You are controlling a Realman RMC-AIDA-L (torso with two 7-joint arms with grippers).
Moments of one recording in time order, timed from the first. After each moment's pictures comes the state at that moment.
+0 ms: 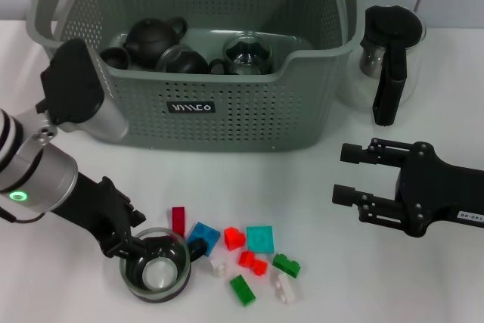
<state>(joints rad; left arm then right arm) -0.43 -2.17 -1.93 -1.38 -0.51 1.67 -2.02 0.40 2.06 -0.91 -0.58 -1.69 -1.69 1.10</state>
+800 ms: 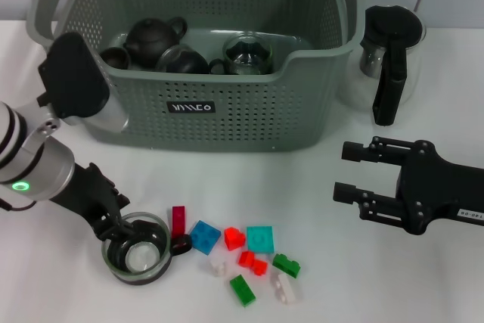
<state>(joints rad) -0.43 -2.17 -1.89 -1.38 -0.42 1.57 -2.09 0.40 2.06 -0.90 -0.58 -1.69 -1.69 1.10</state>
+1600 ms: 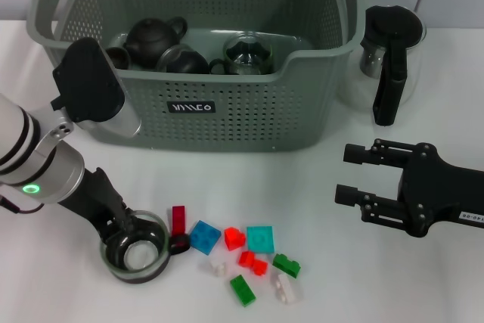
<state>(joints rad) -0.44 -2.17 -1.84 -1.37 -0.41 1.57 -2.13 0.40 2.06 -0.90 -0.58 -1.69 -1.69 1.10</state>
